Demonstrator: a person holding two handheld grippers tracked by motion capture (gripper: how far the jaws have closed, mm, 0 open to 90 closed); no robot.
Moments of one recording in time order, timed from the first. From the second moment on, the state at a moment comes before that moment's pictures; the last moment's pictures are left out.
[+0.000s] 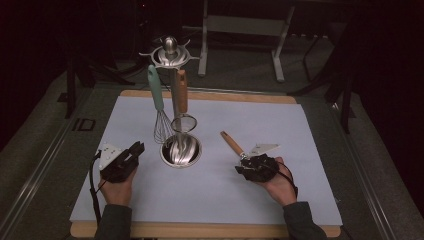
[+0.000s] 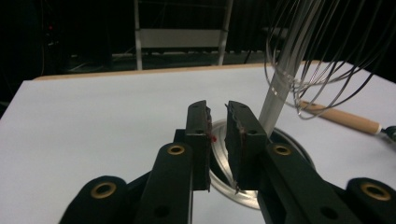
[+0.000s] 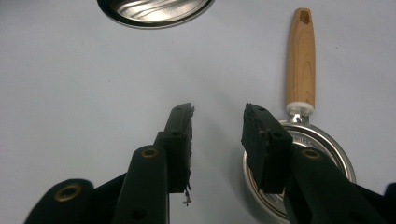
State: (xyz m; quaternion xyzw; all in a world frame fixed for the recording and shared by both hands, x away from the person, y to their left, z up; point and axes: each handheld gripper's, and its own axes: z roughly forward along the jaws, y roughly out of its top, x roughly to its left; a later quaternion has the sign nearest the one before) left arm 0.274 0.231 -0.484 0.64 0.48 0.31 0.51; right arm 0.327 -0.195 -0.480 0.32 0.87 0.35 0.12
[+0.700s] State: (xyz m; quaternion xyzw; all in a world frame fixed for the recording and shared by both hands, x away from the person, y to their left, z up) left arm 0.260 0.220 -0.444 0.61 0.44 0.33 0.57; right arm 0.327 -0.207 -0.484 0.33 0.87 0.35 0.12
